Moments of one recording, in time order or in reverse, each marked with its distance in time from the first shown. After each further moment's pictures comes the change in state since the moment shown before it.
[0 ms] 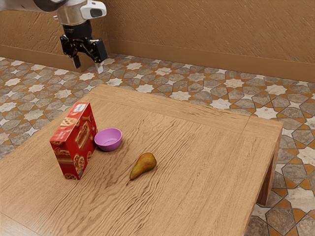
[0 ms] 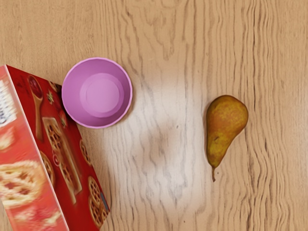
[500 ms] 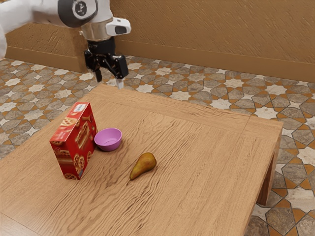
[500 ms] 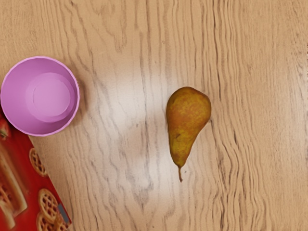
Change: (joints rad) arm -0.024 0.081 -0.102 -0.070 0.005 0.072 -0.035
